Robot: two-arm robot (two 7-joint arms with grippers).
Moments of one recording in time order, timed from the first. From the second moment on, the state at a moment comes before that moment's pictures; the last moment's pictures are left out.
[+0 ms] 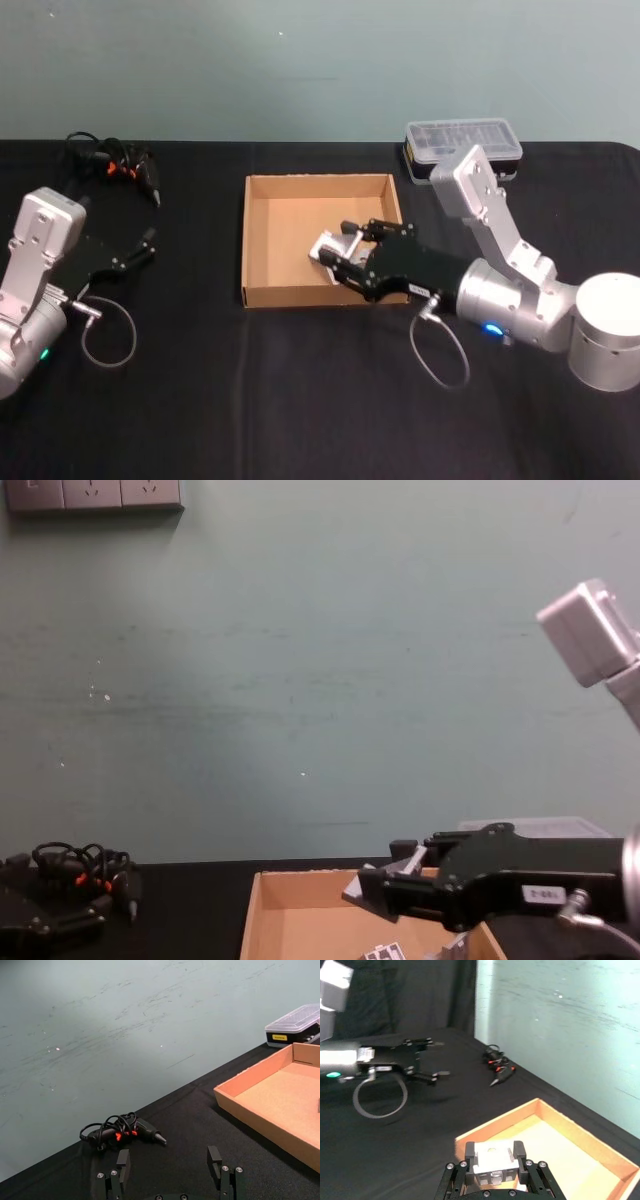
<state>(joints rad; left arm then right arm) -0.20 0.60 0.45 -1.41 -0.25 -0.12 0.03 0.35 0.49 -0.54 -1.55 0.34 0.14 0.48</state>
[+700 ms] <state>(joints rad) -0.20 0.60 0.45 -1.41 -0.25 -0.12 0.03 0.47 0.26 -0.56 -1.26 0.26 0.17 0.42</state>
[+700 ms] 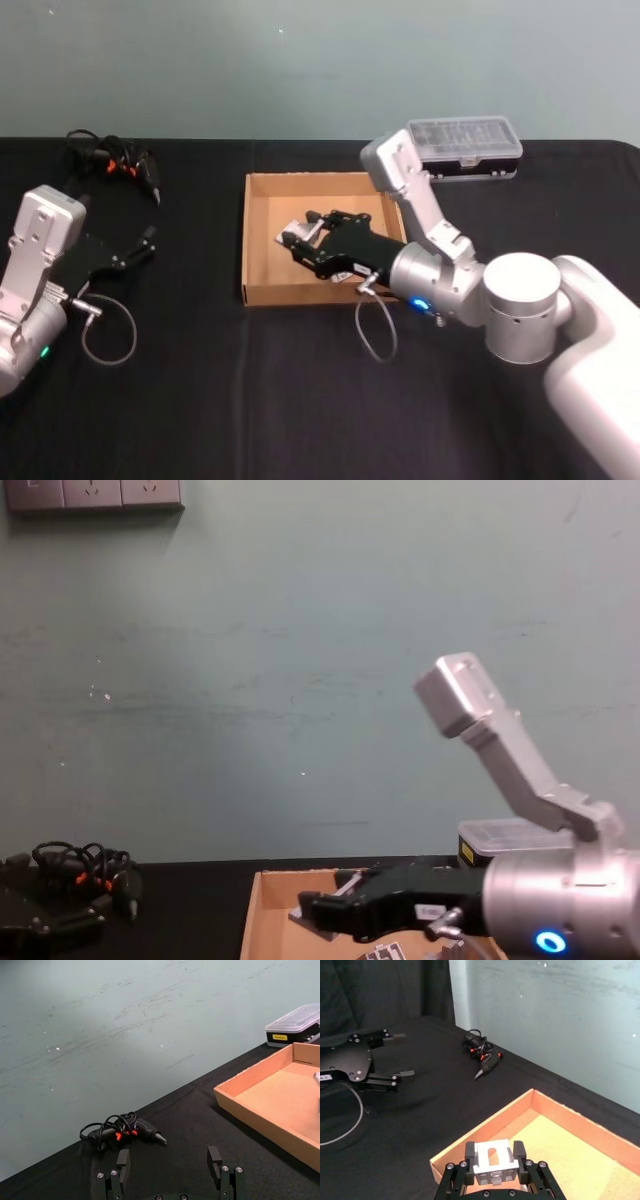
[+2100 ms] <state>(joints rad) -0.20 0.60 0.45 -1.41 -0.25 -0.12 0.03 0.51 0.13 -0.54 -1.07 0.15 0.19 0.40</state>
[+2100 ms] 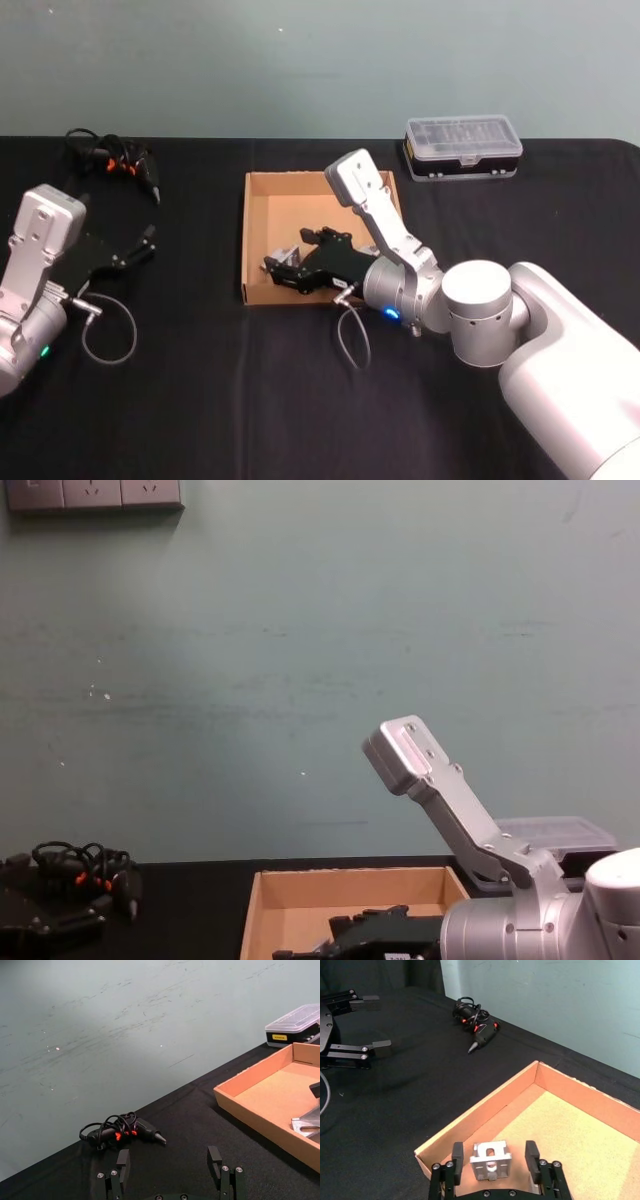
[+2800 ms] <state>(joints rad) -0.20 0.60 0.45 -1.41 -0.25 -0.12 0.03 0.37 0.21 -0.42 -1.32 0.18 0.12 0.35</state>
